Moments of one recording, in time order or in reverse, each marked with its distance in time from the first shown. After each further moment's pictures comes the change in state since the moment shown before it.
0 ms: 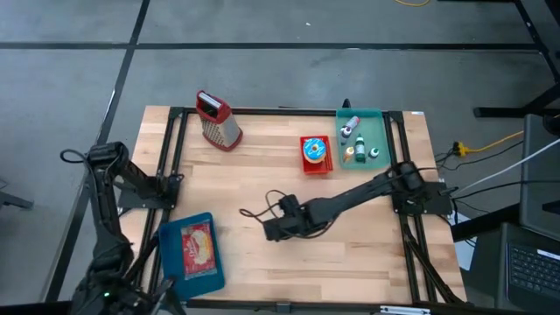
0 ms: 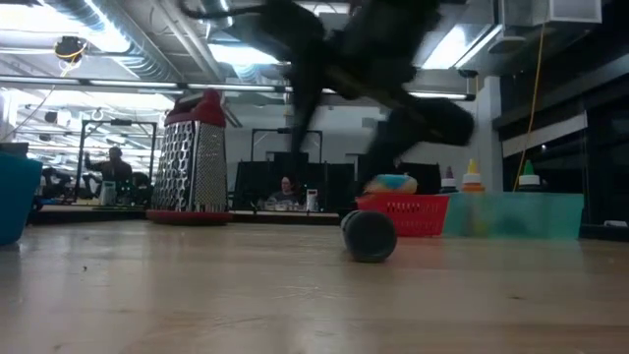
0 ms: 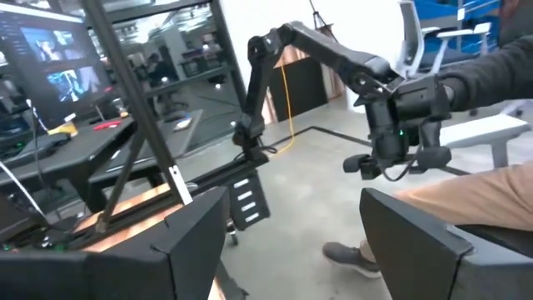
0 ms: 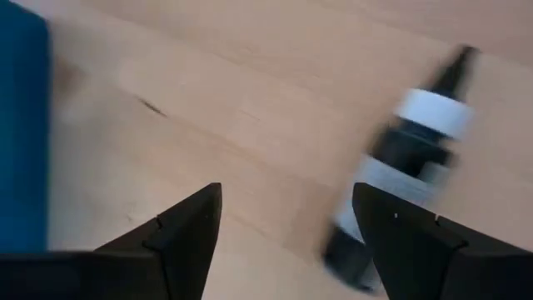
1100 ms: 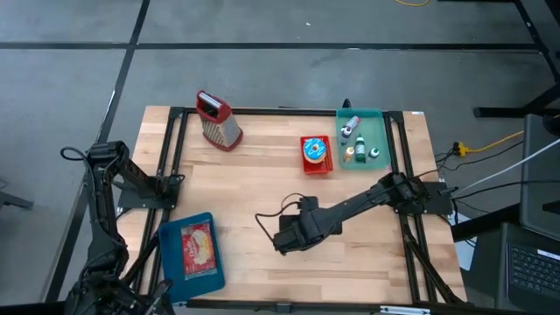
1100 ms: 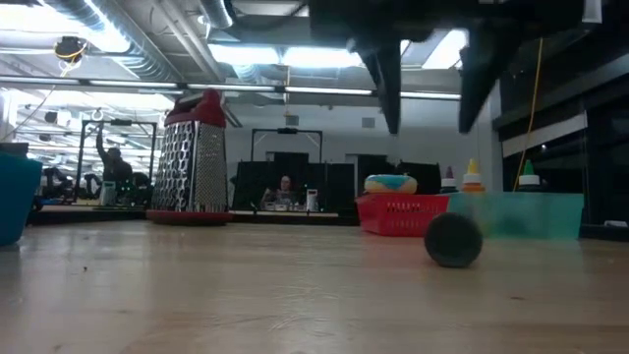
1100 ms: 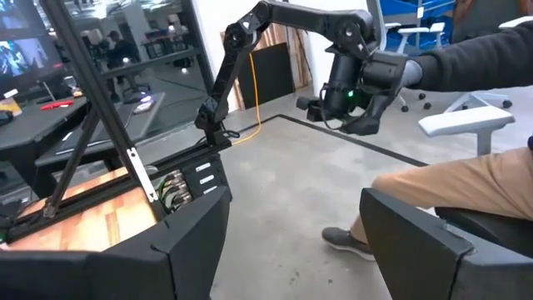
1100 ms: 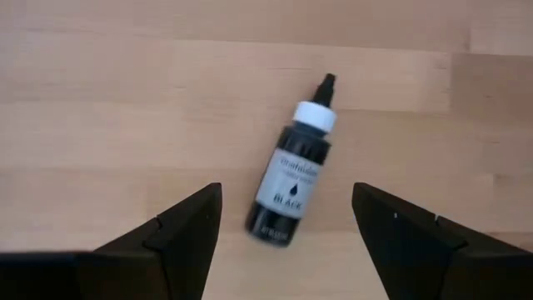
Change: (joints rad) left arm -0.098 -0.003 -0.004 -0.092 0.041 -0.132; right arm 0.075 0.141 0.445 -0.792 -0.006 0.461
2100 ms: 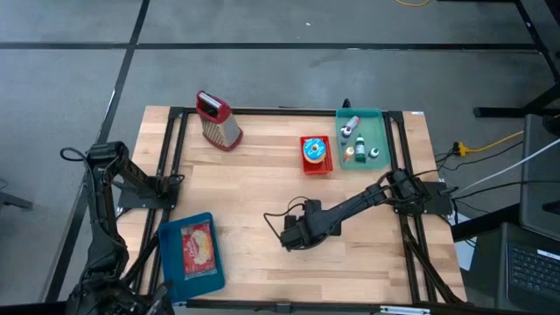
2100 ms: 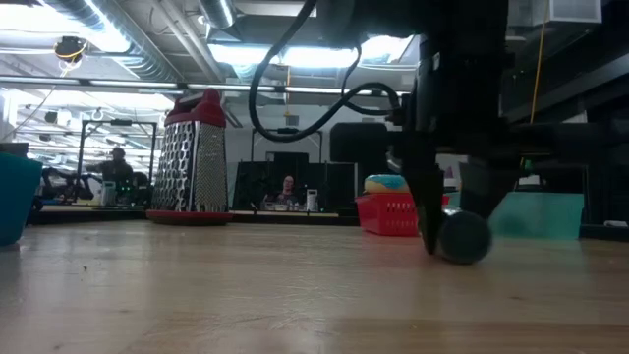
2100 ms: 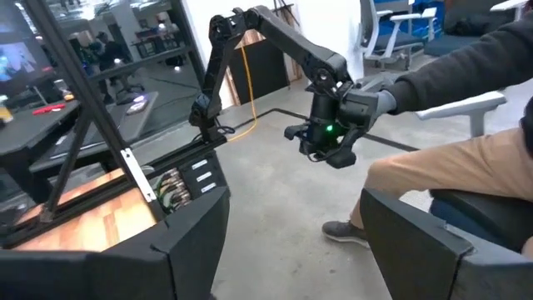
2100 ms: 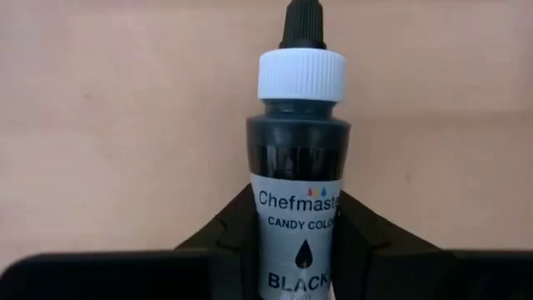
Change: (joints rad) left arm 0.019 0.003 0.004 -0.032 0.029 0.018; right arm -0.025 -0.029 -0.455 0.439 -0.016 0.052
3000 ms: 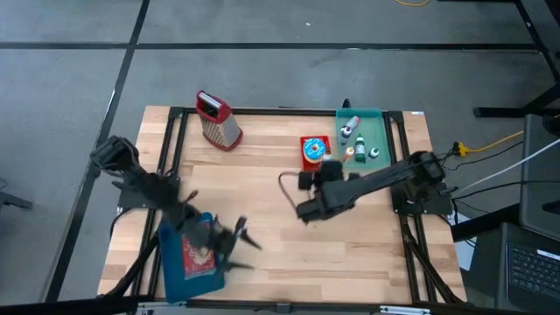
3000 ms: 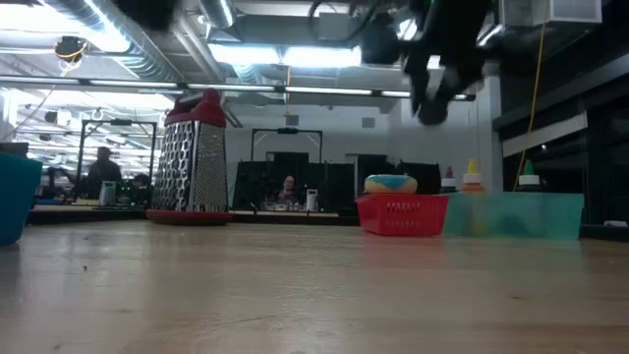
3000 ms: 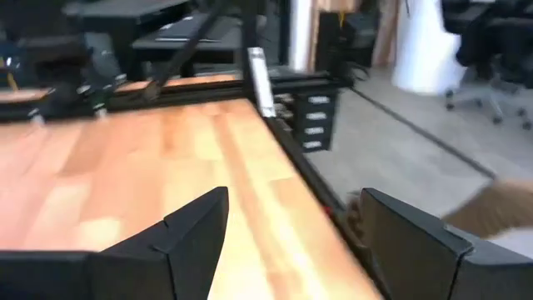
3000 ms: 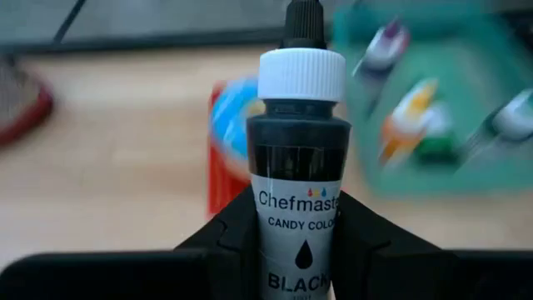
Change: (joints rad) left arm 0.695 -0.007 -0.467 0.447 0.442 -0.160; right arm -0.088 -0.262 -0.004 -0.422 0.615 0.019
